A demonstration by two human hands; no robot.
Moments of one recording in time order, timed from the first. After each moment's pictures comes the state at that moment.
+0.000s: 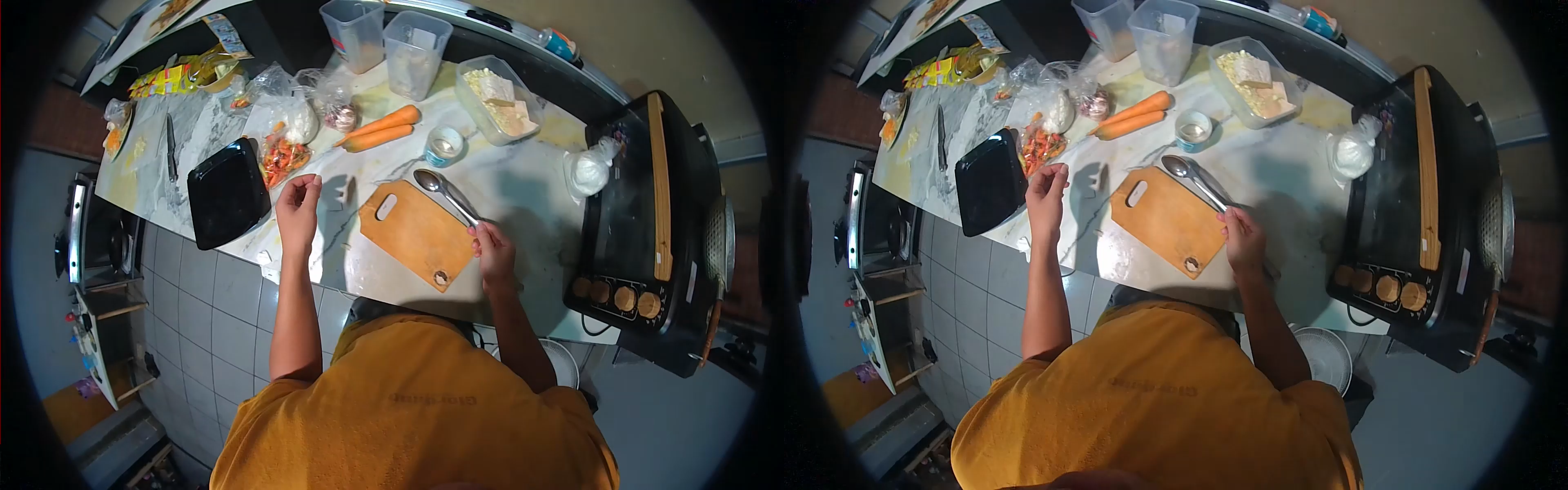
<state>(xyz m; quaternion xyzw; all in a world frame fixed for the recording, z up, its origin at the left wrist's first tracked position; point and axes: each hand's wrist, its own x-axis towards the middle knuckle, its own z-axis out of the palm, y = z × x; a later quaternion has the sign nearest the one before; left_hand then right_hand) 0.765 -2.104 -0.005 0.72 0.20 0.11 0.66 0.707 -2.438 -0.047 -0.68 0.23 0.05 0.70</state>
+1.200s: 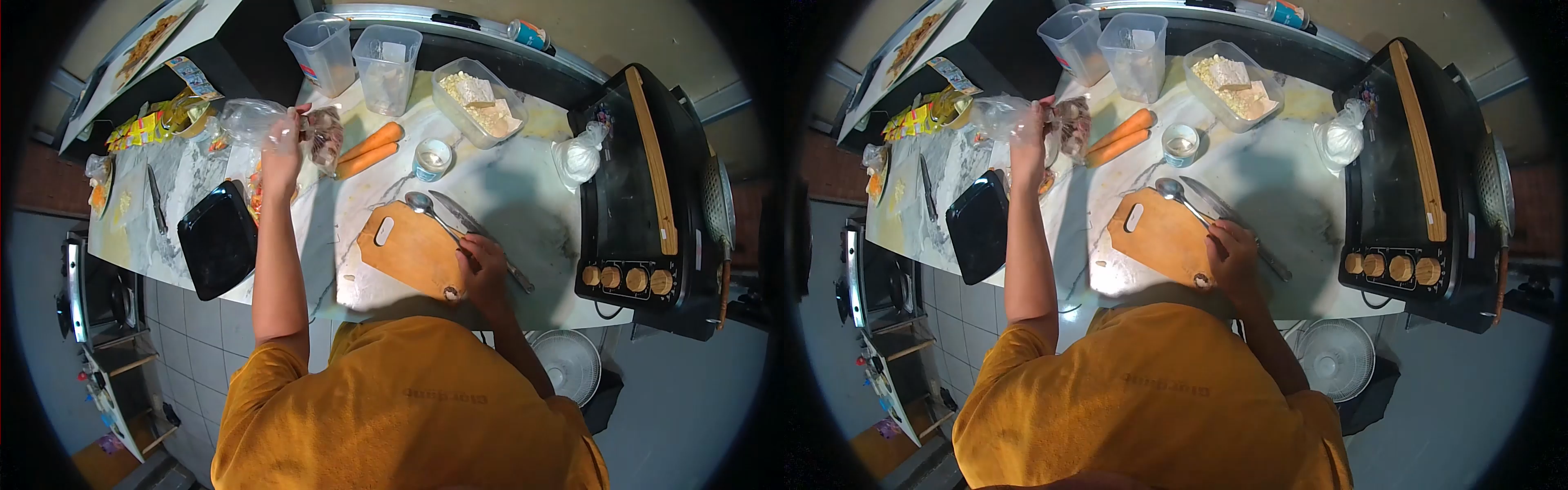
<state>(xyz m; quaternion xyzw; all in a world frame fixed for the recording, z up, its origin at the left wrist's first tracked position) 0.918 -2.094 0.026 0.74 -0.01 0.11 0.66 0.694 -2.414 -0.054 -0.92 -0.02 -0.18 0.36</state>
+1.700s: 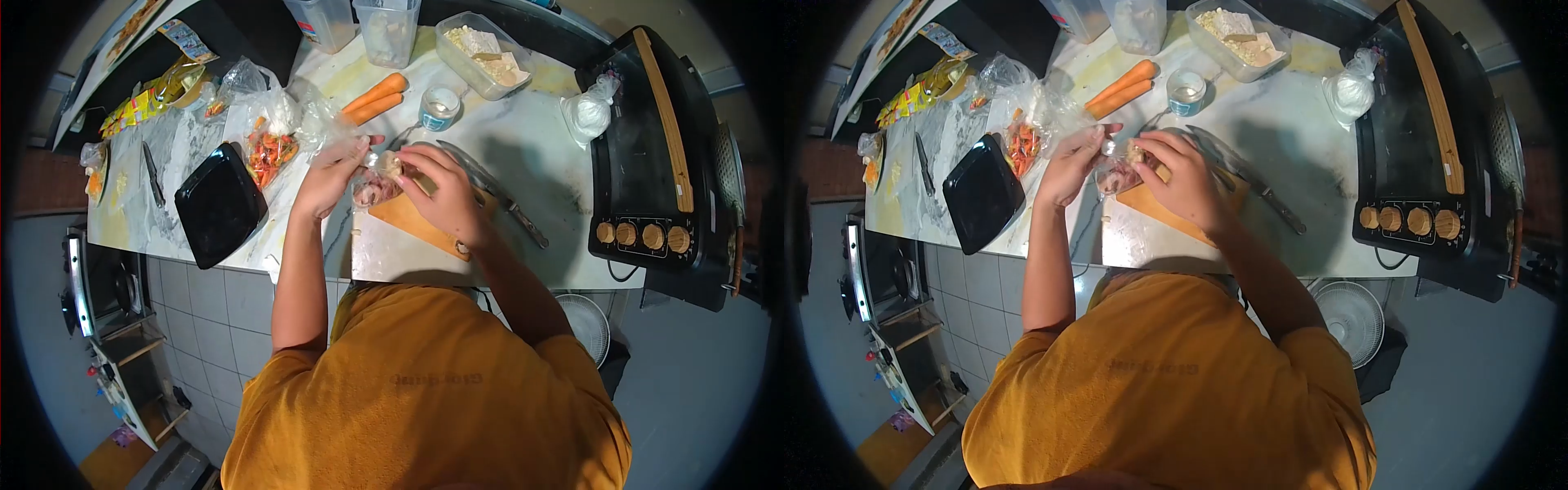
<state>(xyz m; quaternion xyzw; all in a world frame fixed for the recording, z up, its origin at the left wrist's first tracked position) 0.805 -2.126 0.012 0.64 -0.02 -0.22 0.73 0.759 -2.331 0.003 -0.82 -0.18 -0.18 0.51</state>
